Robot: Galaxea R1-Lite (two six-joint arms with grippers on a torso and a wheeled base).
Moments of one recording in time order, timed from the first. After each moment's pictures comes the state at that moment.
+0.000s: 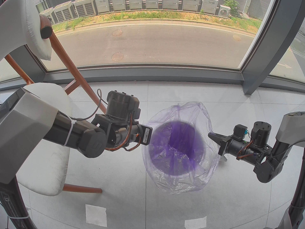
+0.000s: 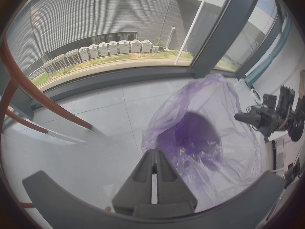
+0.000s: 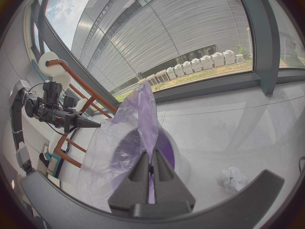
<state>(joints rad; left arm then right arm) -0.58 2.08 -1.22 -0.33 0.13 -0.06 0.25 2.15 -0.53 -1.42 0.42 0.18</state>
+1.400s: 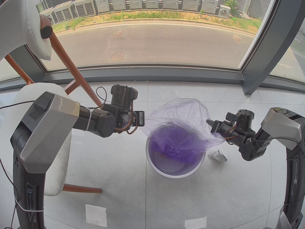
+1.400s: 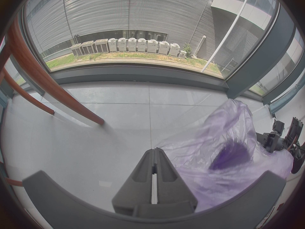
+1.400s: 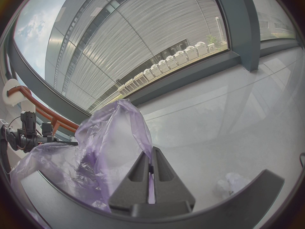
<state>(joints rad) -0.46 2.35 -1.63 -0.19 0.20 -0.24 0.17 2.40 -1.07 -1.11 0.31 0.39</state>
